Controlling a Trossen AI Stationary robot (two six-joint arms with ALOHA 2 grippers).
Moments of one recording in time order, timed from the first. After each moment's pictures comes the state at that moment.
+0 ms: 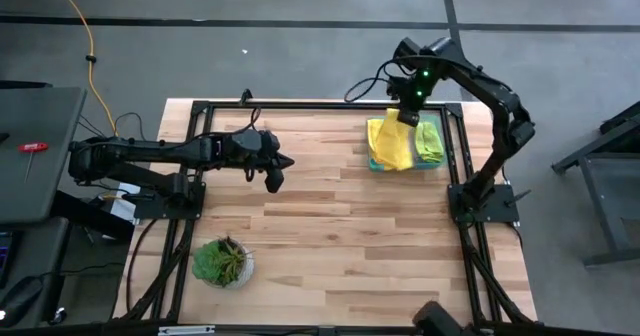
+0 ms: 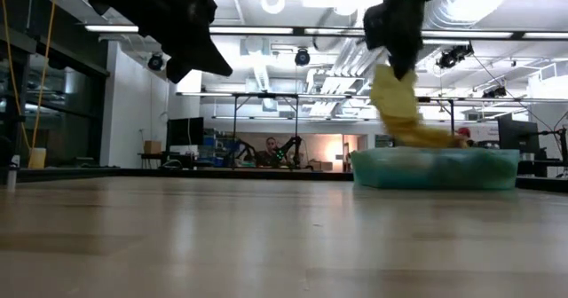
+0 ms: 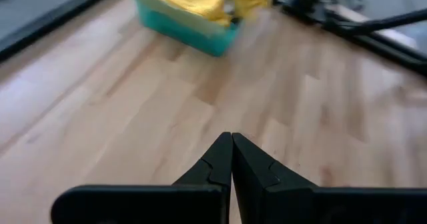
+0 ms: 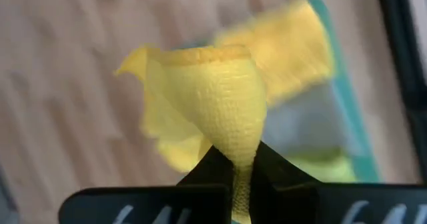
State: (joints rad) left arm 0.30 1.14 0.71 -0.14 -0.03 -0.31; right arm -0.84 1.69 1.72 -1.53 -0.32 -0.51
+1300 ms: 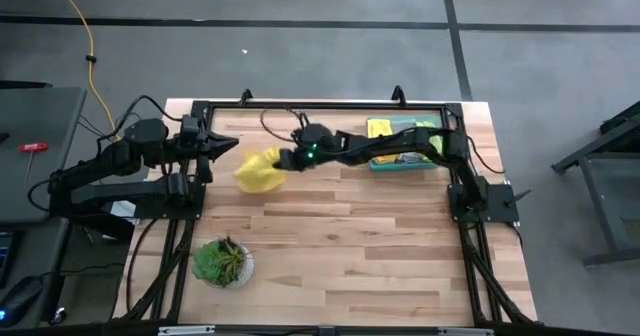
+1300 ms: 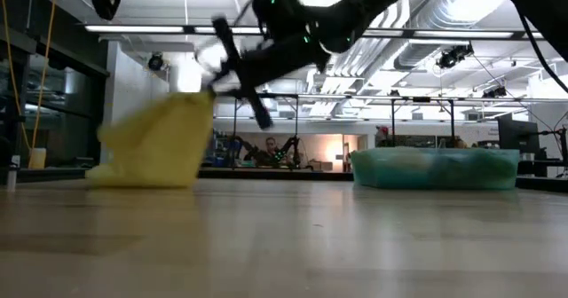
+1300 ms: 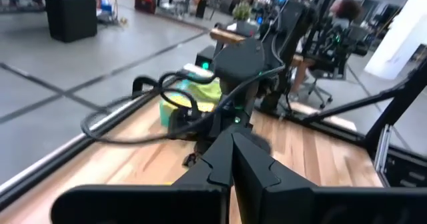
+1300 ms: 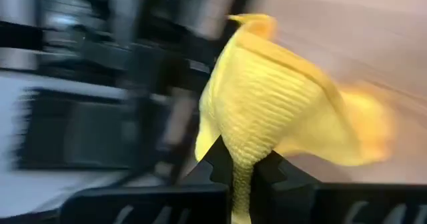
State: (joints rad) left arm 0.39 0.43 0.71 -0.45 -0.01 -0.23; right arm -0.19 2.12 1.51 0.19 -0.25 1.12
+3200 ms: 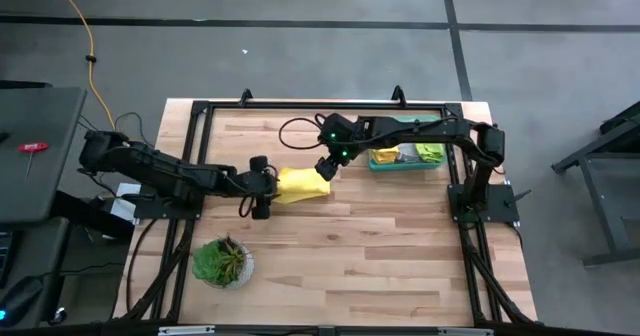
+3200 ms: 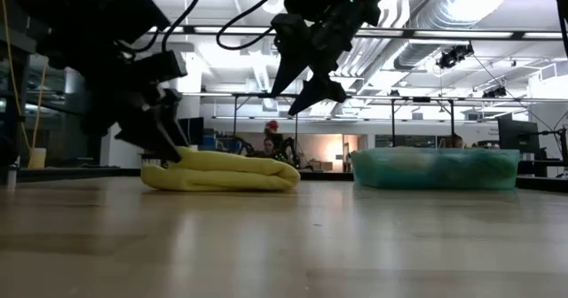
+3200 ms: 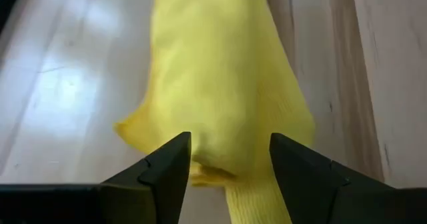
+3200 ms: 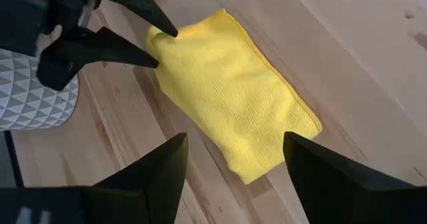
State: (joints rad) left arm 0.07 1.27 0.42 0.00 -0.30 0.09; right arm -0.23 1.84 1.45 -0.57 -0.22 0.49
